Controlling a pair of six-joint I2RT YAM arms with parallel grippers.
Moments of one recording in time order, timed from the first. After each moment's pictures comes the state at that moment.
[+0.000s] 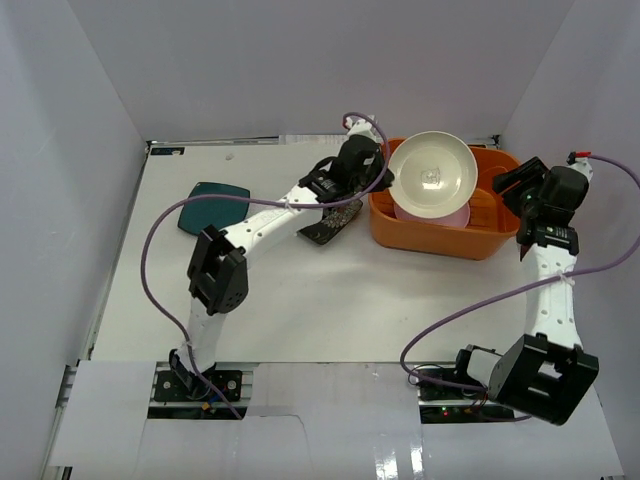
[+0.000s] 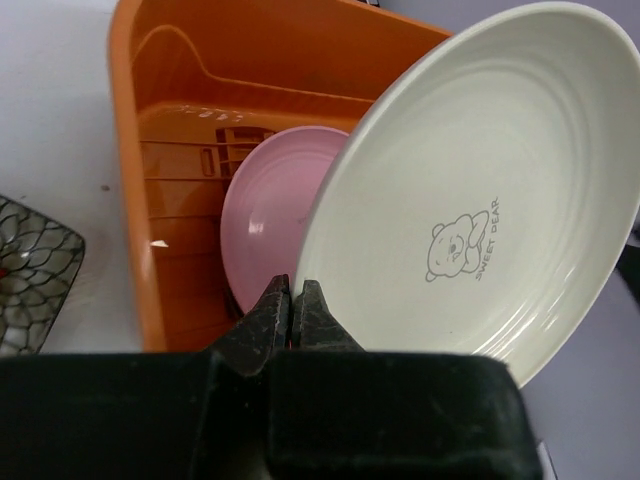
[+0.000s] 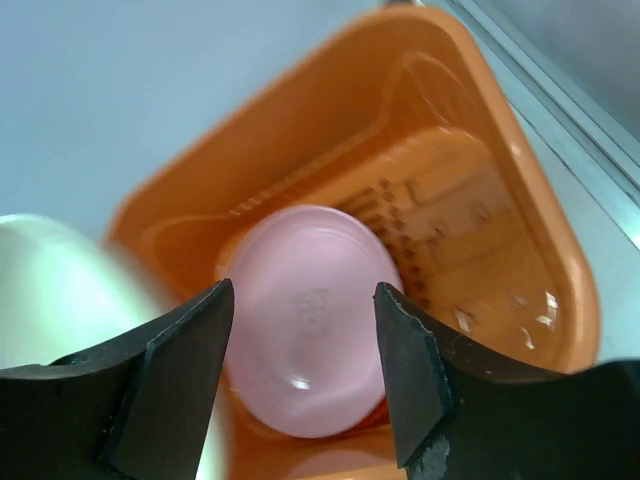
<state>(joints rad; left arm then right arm) -0.81 2.01 1.86 -0.21 -0.13 -0.68 -0.29 1.19 1.00 -0.21 -0.14 0.57</state>
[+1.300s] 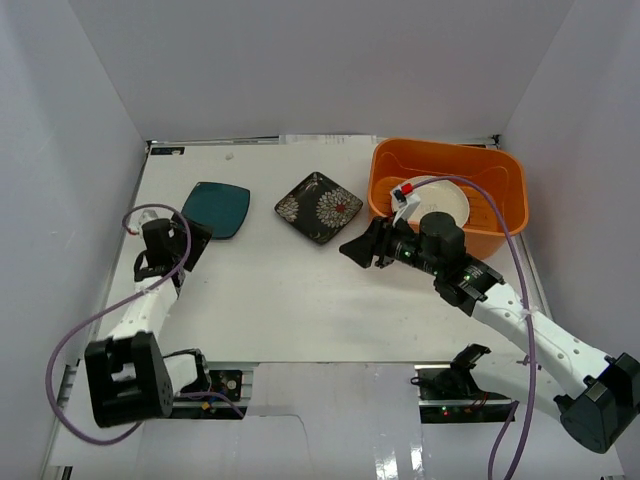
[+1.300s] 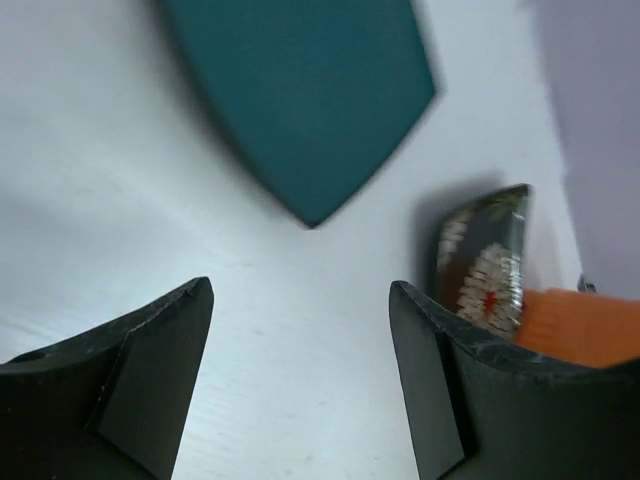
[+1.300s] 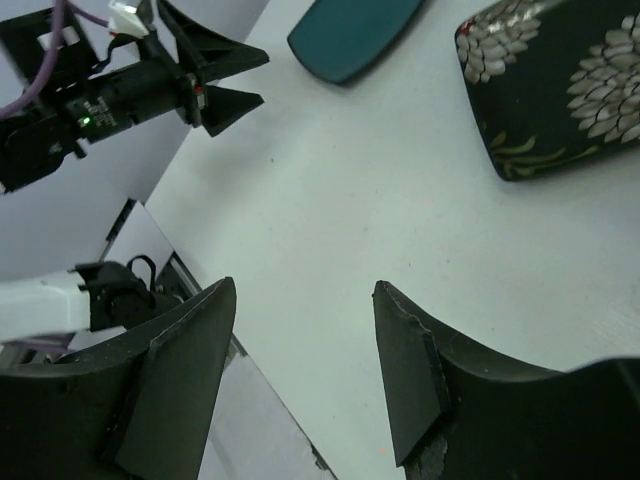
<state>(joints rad) 0.12 1.08 0.60 -0.03 0.07 -0.84 0.68 0.96 0.79 -0.05 -0.28 0.57</state>
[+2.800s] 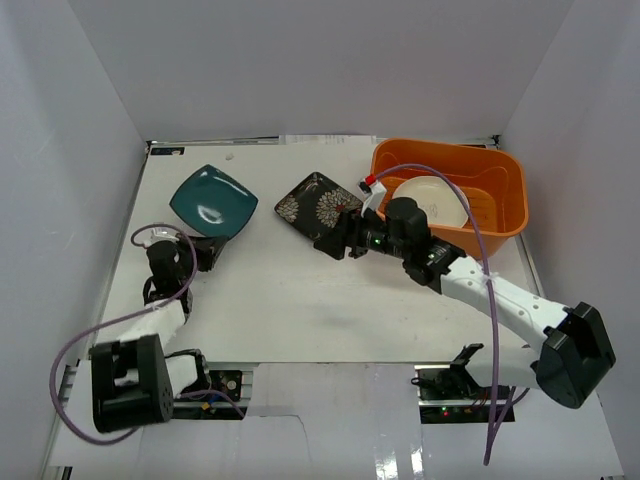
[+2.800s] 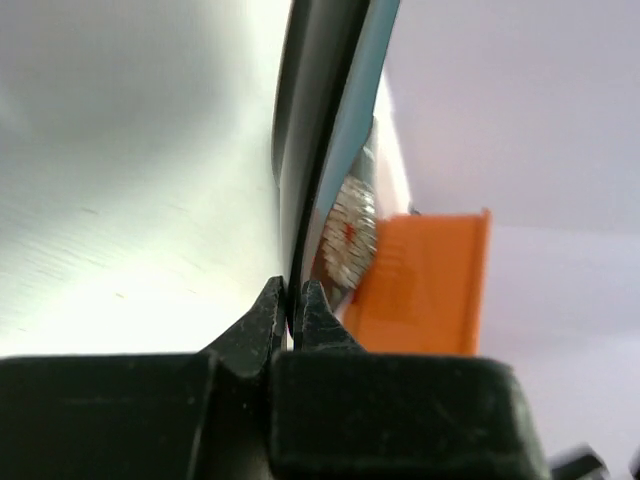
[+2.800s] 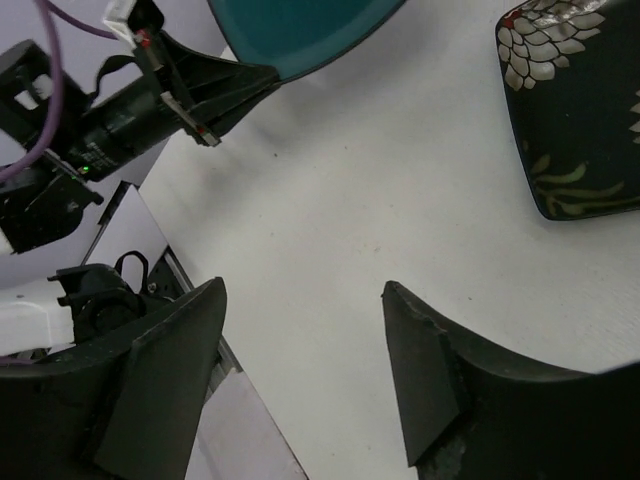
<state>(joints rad) 0.16 1.17 0.30 0.53 0.37 -1.15 0.75 1.20 0.86 0.05 -0.30 0.55</state>
